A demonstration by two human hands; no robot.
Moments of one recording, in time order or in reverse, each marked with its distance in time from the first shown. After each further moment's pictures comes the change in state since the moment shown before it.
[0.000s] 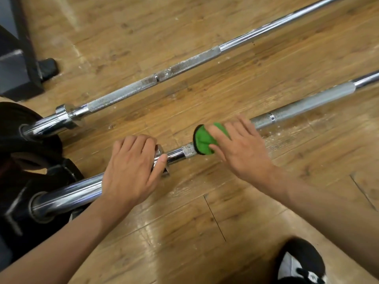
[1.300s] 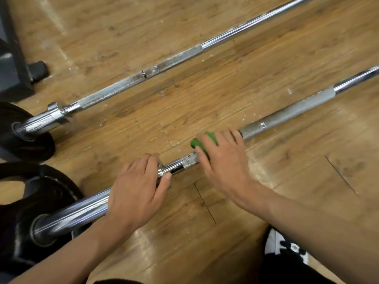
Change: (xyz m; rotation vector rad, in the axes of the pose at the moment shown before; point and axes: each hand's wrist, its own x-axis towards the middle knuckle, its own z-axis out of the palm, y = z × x) left_hand -0.059 0.038 0.008 -0.115 -0.088 0.009; right_hand -0.033 -0.063 -0.037 0.100 -0.098 0.400
